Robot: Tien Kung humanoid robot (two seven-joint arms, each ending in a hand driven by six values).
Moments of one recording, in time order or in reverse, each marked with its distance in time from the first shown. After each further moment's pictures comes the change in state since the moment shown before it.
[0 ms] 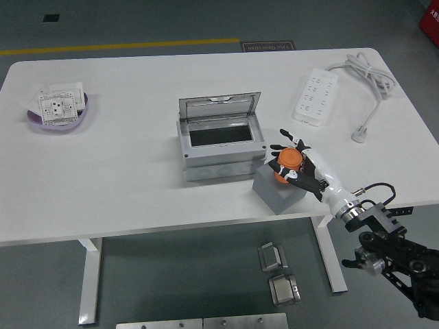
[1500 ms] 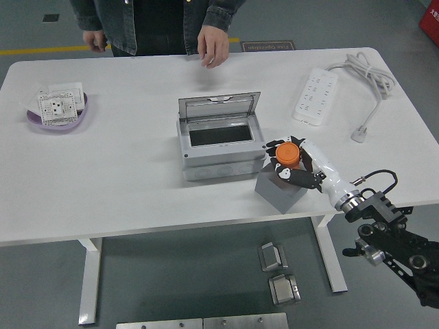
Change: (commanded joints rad) left arm -0.004 0.002 -0.029 -0.005 0.029 0.004 0.006; right arm 0.044 -0.014 0.043 0.053 -0.139 -0.040 -0.078
